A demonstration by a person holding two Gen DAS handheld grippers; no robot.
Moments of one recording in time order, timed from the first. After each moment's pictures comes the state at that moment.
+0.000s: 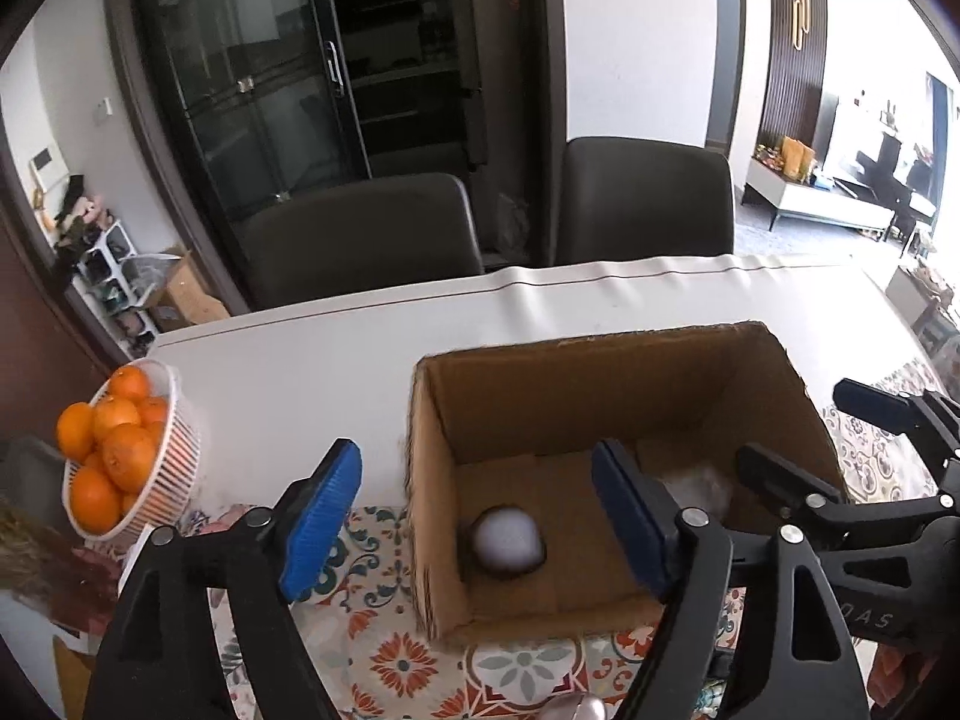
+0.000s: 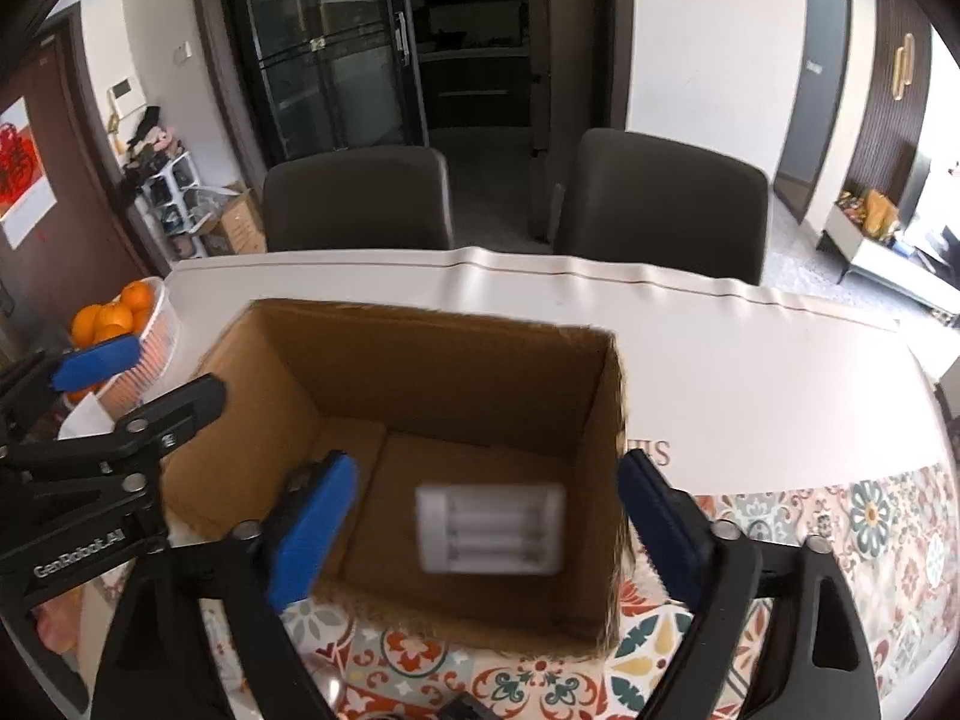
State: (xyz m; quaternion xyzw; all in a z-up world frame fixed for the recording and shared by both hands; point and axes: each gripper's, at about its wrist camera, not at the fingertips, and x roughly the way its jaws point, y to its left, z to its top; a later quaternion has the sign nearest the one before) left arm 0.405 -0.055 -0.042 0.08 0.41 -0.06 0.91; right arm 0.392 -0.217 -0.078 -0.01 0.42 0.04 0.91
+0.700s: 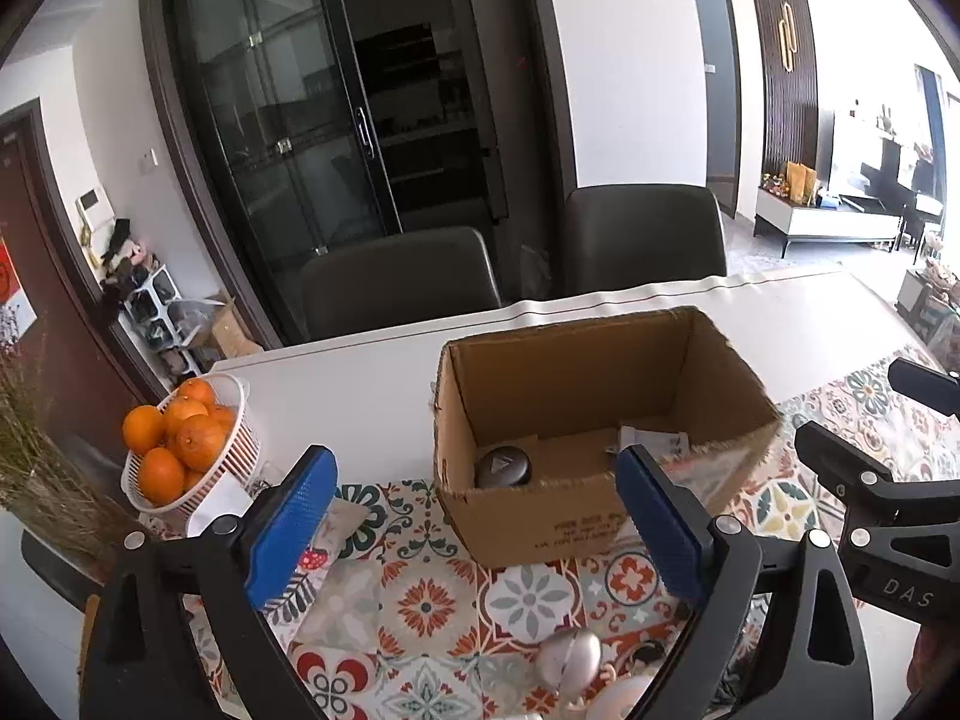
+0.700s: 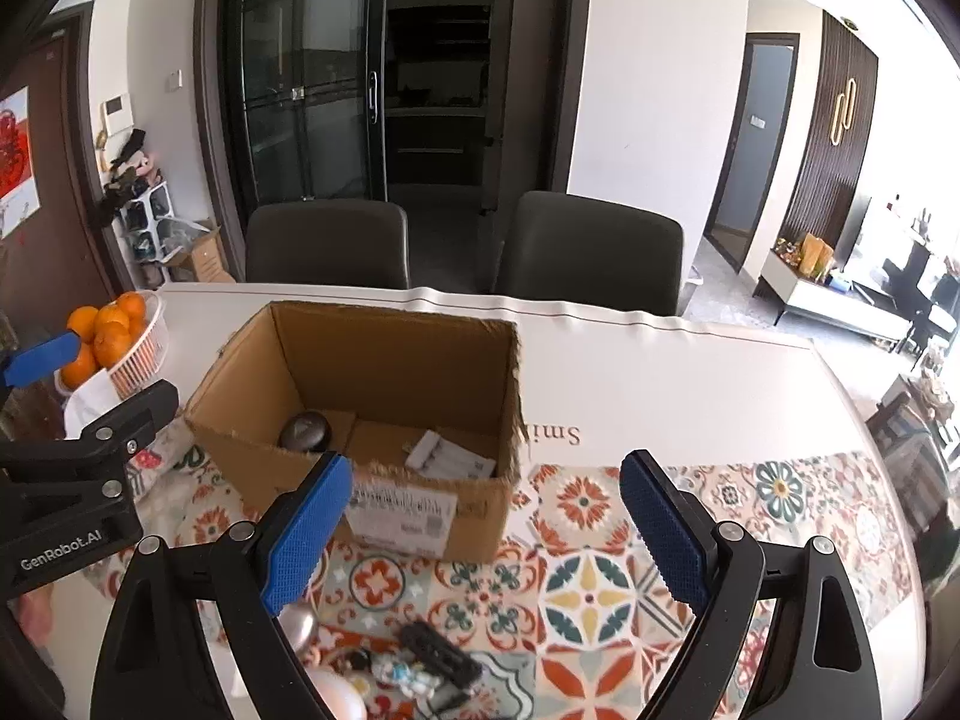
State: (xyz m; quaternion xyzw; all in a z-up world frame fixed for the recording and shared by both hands) left arm 0.295 -0.057 -0.007 0.10 0.34 -0.04 0.94; right arm 0.278 -0.228 -0.036 -0.04 0.35 -0.02 0.94
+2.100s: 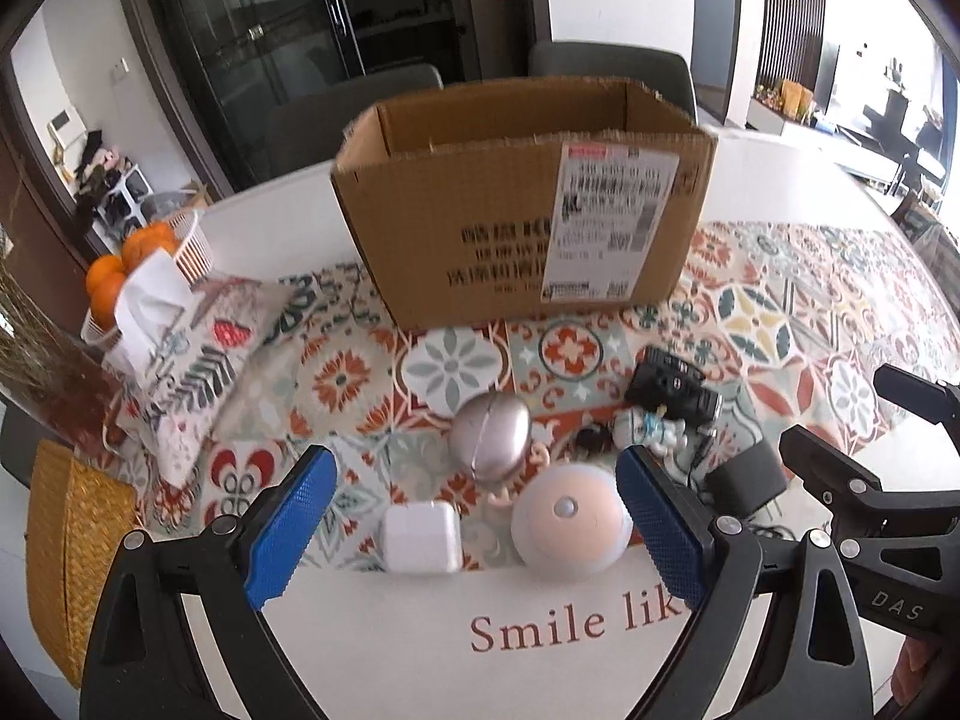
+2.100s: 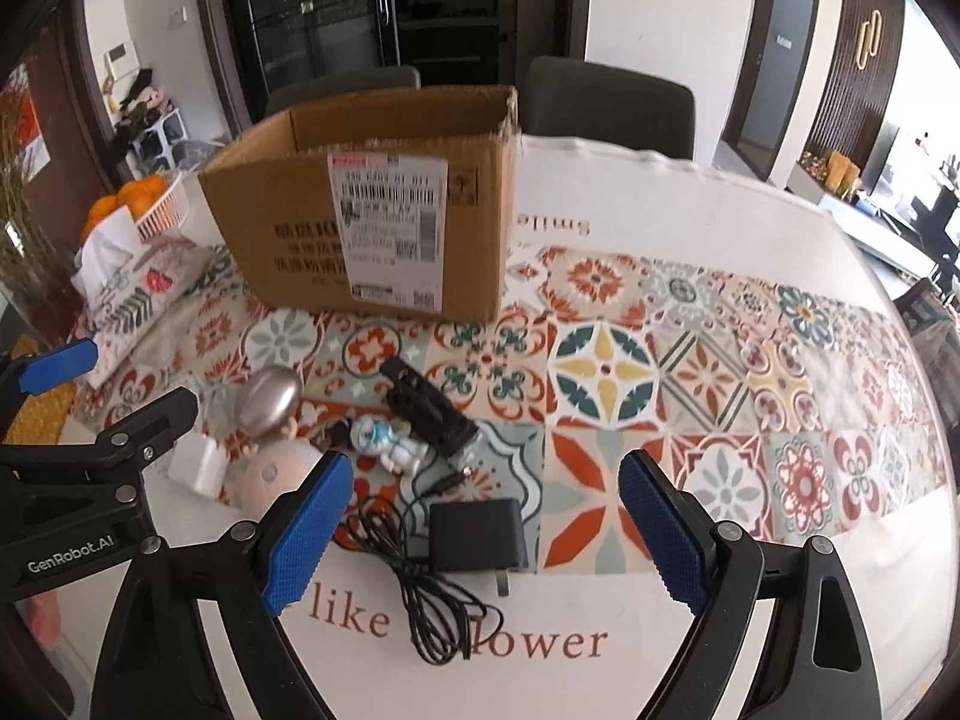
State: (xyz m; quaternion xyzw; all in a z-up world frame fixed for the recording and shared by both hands) left arm 0.211 -0.081 -0.116 0.09 0.47 -0.05 0.88; right arm 0.186 -0.255 -0.136 -0.02 0.46 0.01 0.89
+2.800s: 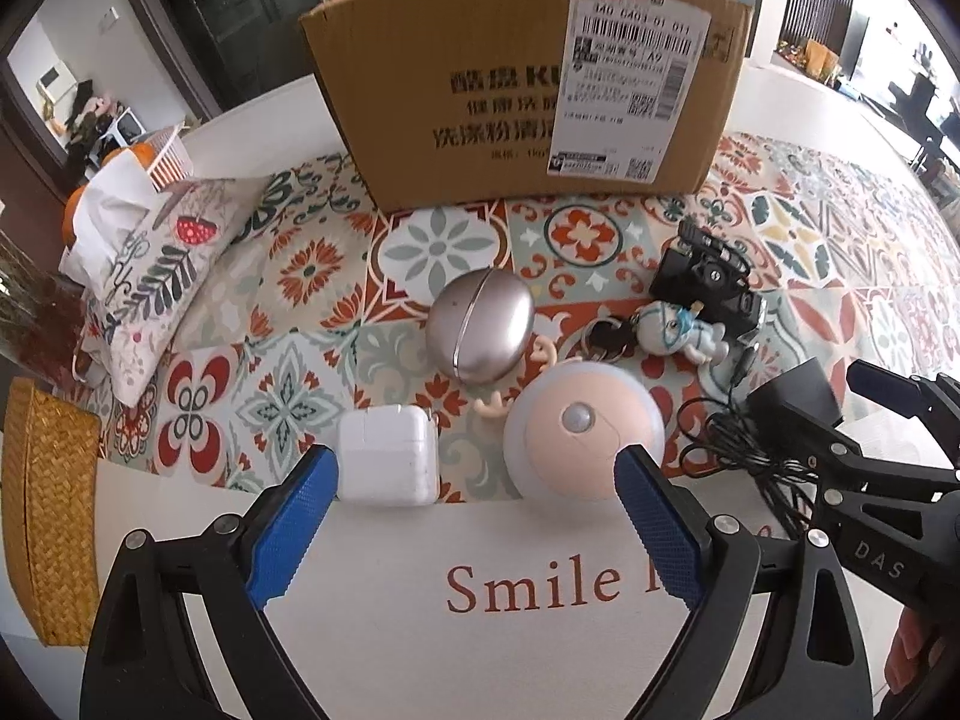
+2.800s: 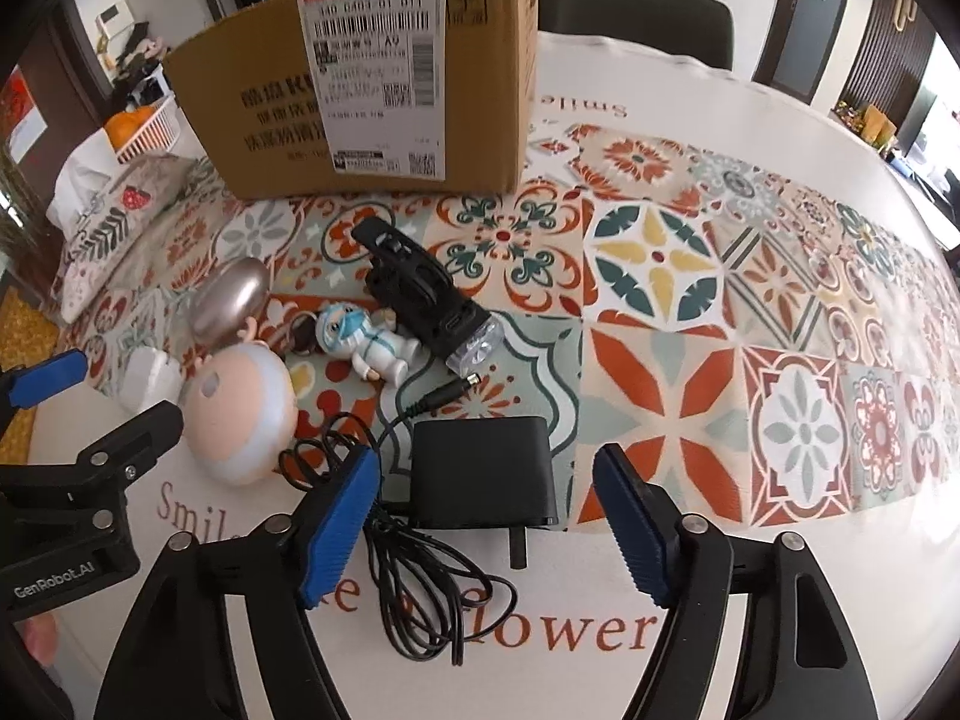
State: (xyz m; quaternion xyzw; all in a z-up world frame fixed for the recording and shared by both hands) left arm 0.209 -0.081 -0.176 0.09 0.54 -0.03 0.84; right arm 0.199 -0.260 -0.208 -0.01 0.54 0.03 0.84
